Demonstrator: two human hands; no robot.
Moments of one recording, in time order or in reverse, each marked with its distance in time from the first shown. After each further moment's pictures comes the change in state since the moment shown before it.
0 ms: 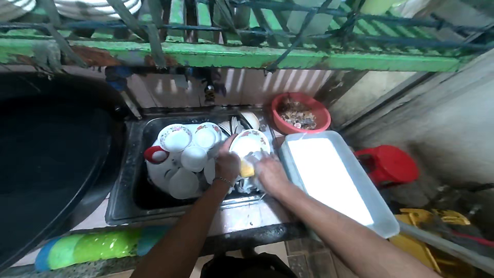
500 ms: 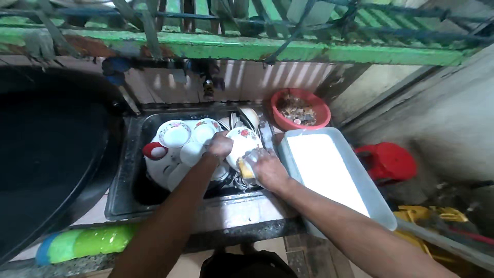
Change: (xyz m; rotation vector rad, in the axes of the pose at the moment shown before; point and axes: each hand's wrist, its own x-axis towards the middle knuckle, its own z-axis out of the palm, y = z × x) left_hand 0.045 0.007 -0.015 0.140 -0.296 -0.339; right_hand 0.001 0.019 0.025 -0.151 0.073 -0.222
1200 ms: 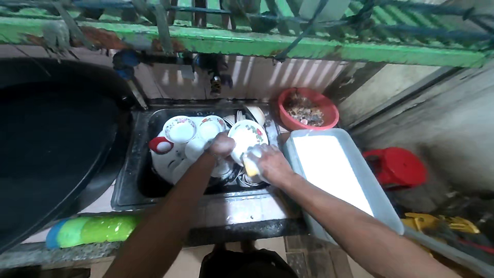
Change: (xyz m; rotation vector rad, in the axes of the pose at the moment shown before) left_hand -0.019 -0.003 -0.010 -0.122 -0.061 -0.074; right_hand 0.008 0.008 -0.001 0.051 0.034 -0.097
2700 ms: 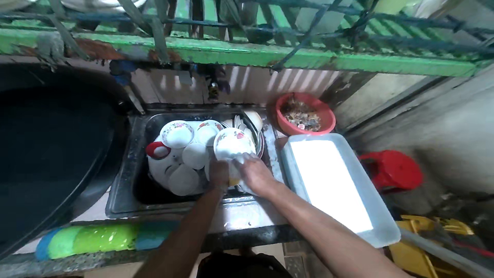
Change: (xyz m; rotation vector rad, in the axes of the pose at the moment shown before) left_hand -0.022 -0.051 0.037 -0.319 0.329 0.115; right_hand 0.019 -0.035 -0.013 0.245 -0.013 -0.025
